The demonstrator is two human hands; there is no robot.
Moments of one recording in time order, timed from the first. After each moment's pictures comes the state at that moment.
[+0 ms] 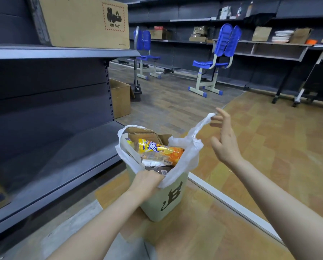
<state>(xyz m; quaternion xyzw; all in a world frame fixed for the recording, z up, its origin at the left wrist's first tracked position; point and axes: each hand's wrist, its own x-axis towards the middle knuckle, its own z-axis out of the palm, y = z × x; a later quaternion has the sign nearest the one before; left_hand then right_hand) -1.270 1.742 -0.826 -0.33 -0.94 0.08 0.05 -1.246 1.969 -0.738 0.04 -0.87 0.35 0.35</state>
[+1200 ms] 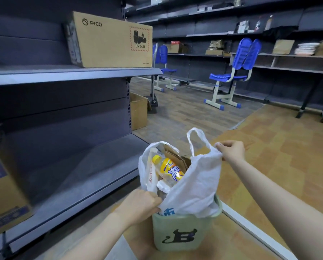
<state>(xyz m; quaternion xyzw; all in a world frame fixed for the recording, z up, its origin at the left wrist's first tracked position) -1.287 1.659 -0.813 -0.42 -0.88 0.12 0.20 -1.343 1.958 -0.741 -0.23 -0.81 0.49 0.21</state>
